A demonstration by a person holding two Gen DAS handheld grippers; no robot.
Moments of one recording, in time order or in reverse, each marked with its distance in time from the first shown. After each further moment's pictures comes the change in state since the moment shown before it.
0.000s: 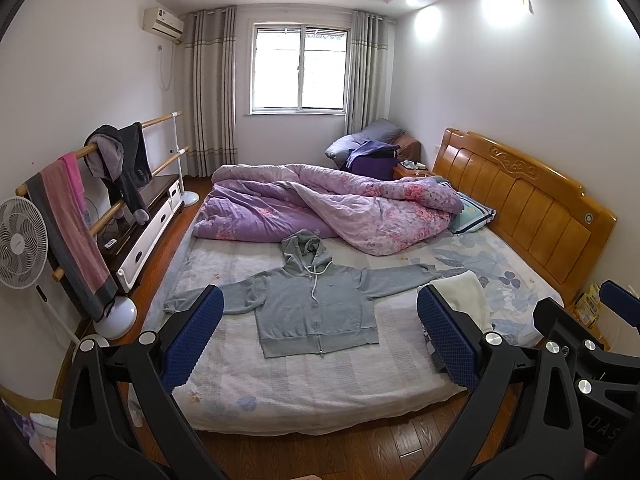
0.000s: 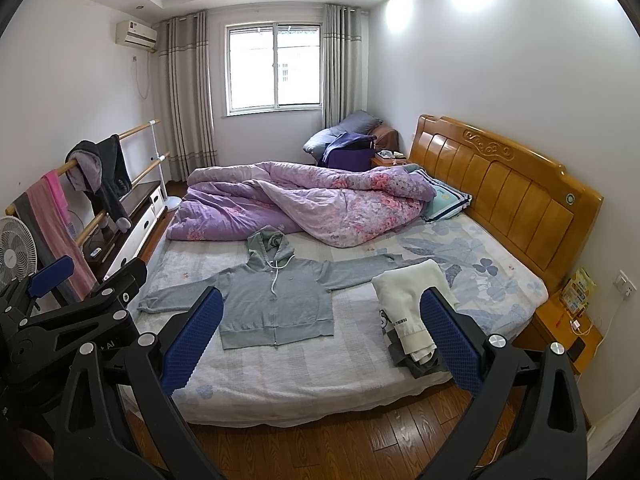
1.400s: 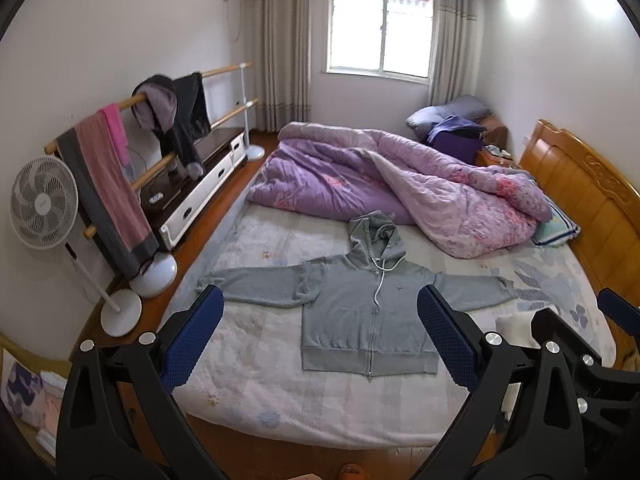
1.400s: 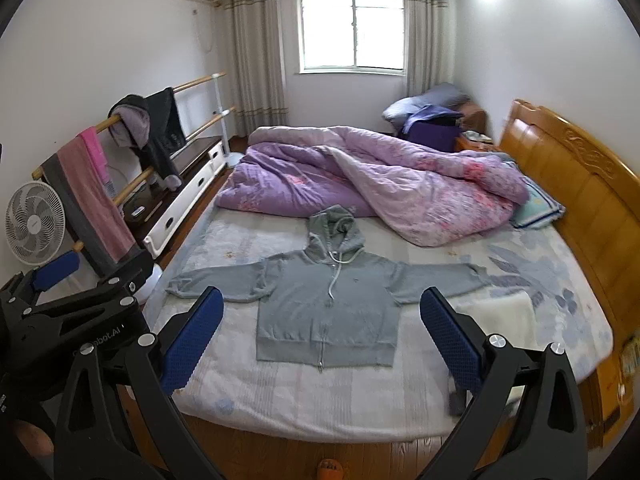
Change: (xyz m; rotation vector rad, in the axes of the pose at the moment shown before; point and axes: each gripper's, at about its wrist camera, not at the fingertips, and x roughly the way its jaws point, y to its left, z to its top) left arm 0.230 0.087 0.052 -0.181 0.165 0.266; right arm 0.247 0.060 0.087 -0.163 0.149 0.287
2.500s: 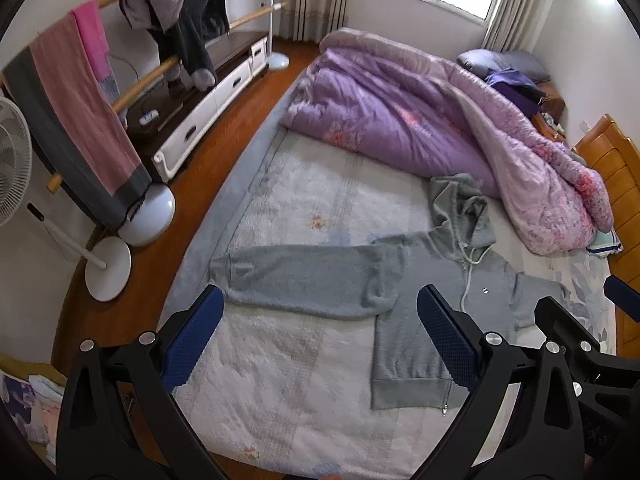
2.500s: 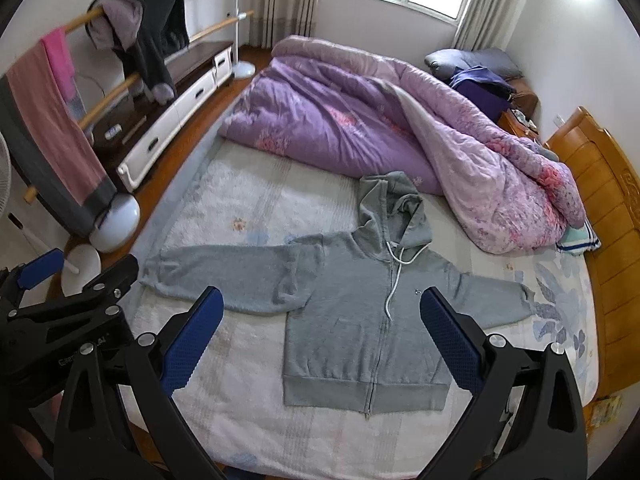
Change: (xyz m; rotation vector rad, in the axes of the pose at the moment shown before) left arm 0.372 0.226 0.071 -0.117 0.354 -0.005; right arm 0.371 0.204 0.094 -0.177 0.349 -0.081
